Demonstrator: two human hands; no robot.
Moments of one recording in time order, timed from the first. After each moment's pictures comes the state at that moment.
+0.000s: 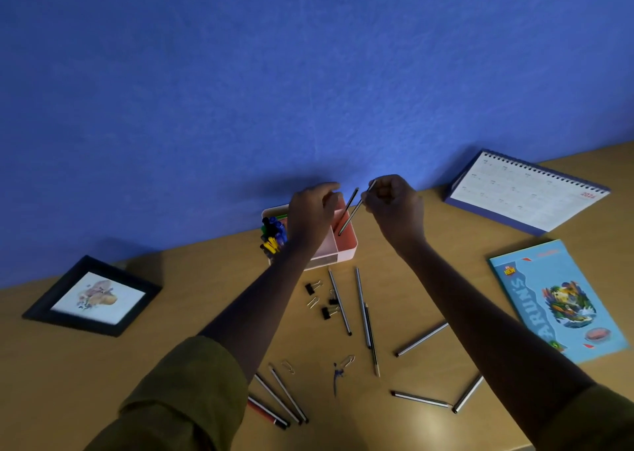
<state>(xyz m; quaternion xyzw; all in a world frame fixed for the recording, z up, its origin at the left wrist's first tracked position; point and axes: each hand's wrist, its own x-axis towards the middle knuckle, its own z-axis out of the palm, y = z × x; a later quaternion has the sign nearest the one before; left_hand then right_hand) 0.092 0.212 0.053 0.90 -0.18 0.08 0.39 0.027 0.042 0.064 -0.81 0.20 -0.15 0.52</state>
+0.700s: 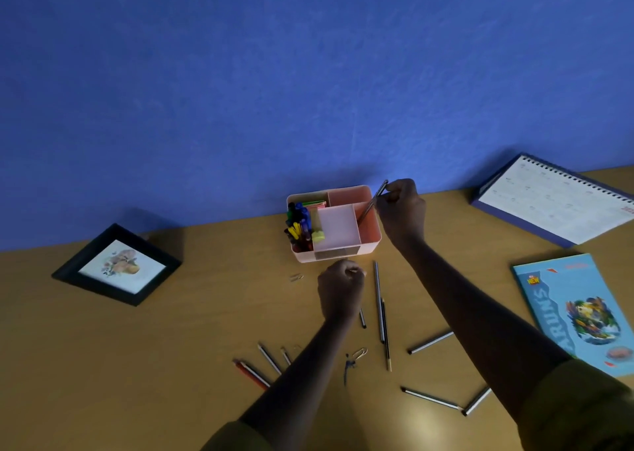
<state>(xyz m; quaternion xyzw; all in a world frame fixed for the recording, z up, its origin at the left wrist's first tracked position) -0.050 0.227 -0.018 0.88 0.08 -0.08 0.45 0.053 0.074 0.012 -0.86 0.23 -0.14 0.44</state>
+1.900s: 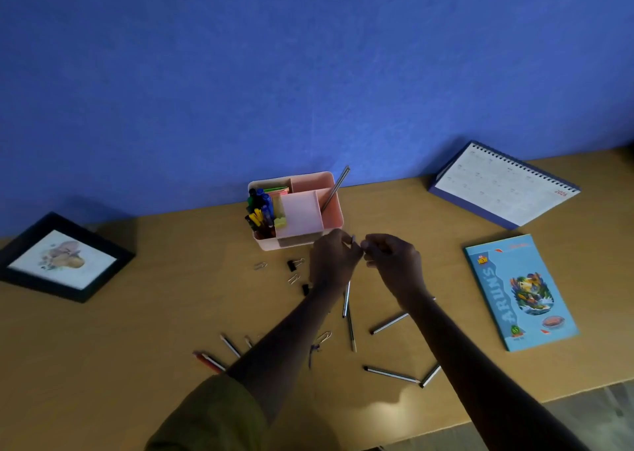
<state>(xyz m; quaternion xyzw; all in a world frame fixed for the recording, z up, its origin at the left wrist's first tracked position) -0.039 0.177 0.003 0.89 -0.04 -0.09 0.45 -0.088 0.043 0.017 -0.83 0.23 0.00 0.50</state>
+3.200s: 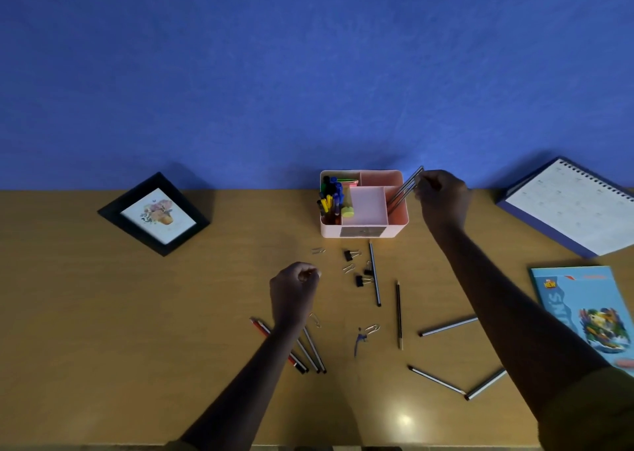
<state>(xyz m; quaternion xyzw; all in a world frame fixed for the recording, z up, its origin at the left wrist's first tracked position) -0.101 0.367 -0.013 0.87 0.15 -0.04 0.47 0.026 0.079 0.048 -0.89 0.16 -0.17 0.39</state>
